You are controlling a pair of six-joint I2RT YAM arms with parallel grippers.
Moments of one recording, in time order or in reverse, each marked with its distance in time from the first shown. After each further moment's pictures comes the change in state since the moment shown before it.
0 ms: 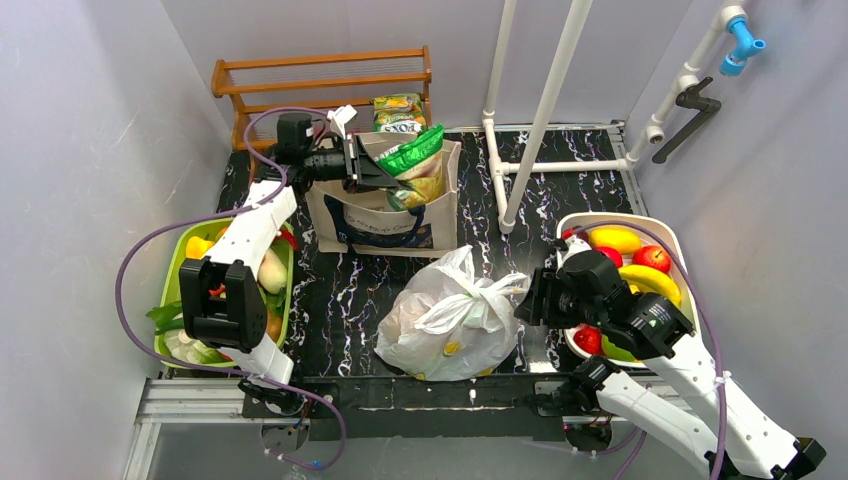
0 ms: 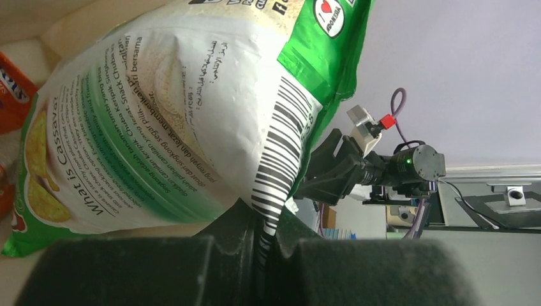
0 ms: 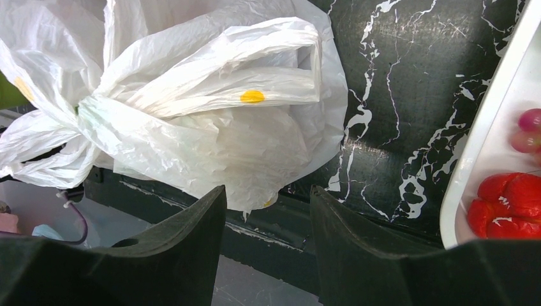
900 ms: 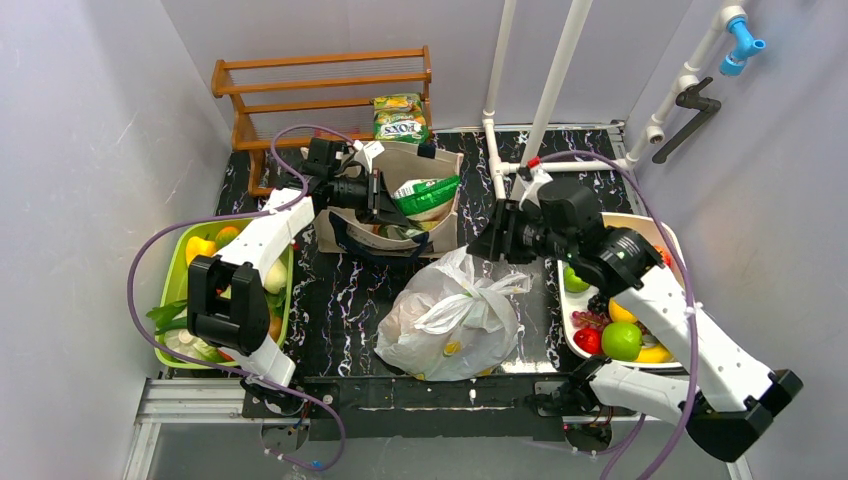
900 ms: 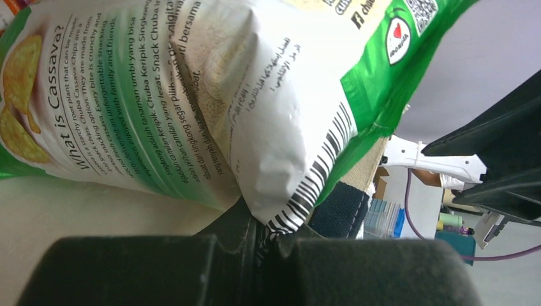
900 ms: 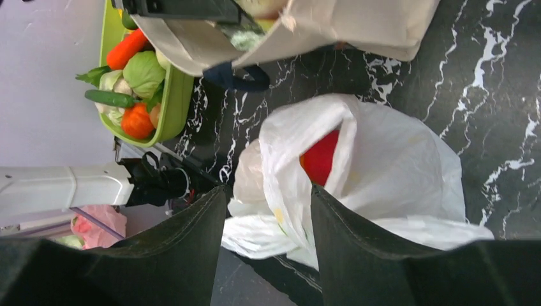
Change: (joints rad) left arm -0.119 0.000 -0.083 -0.270 -0.203 0.315; right arm 0.000 0.369 0.362 0.237 -0.152 0.001
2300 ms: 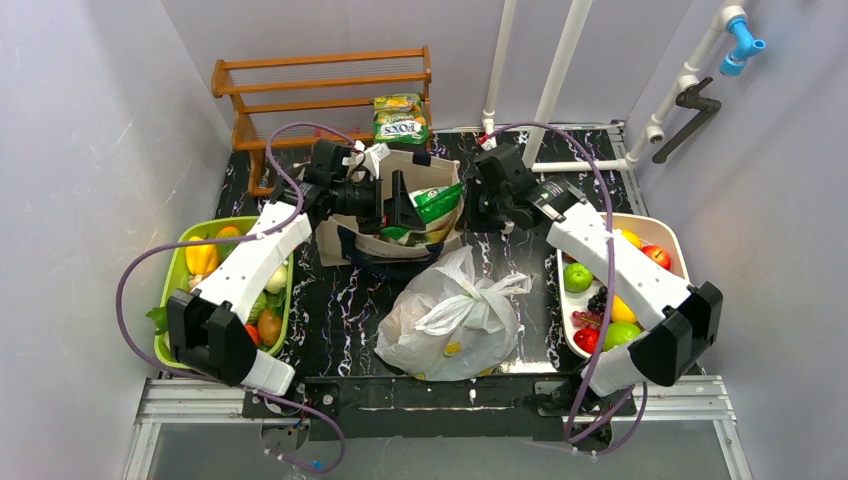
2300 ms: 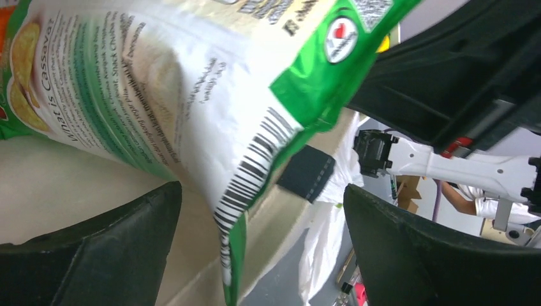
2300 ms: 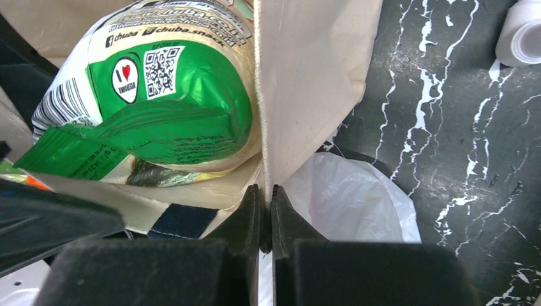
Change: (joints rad) left arm -0.103 -0.145 0.014 -0.128 -0.211 -0.072; right arm 0.000 0.474 0.282 -0.035 0.165 -0.060
